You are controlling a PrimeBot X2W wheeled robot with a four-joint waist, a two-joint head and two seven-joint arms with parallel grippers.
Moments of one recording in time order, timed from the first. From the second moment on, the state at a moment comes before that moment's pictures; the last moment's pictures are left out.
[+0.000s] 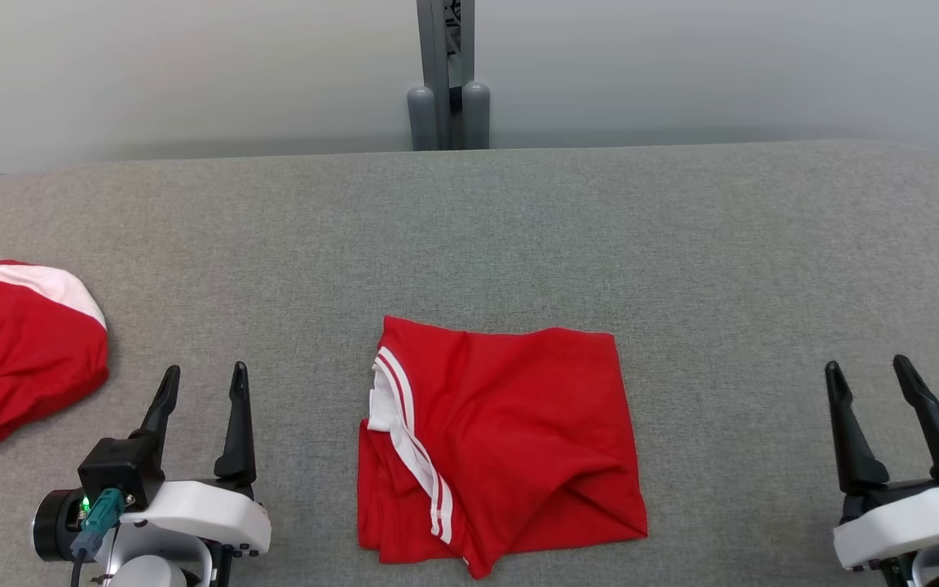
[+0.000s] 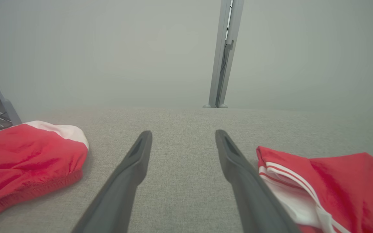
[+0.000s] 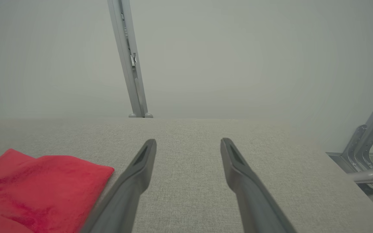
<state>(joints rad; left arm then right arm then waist) -0.13 0.15 -0.14 0.31 -0.30 0.09 -0.26 -0.01 -0.15 -0.05 0.07 0.22 0.13 -0.14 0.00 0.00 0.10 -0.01</state>
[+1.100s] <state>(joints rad) -0.19 0.12 -0.18 0.33 -0.31 0.08 -0.26 -0.29 -0.12 0.72 0.47 0.47 0.13 -0.24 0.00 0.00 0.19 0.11</state>
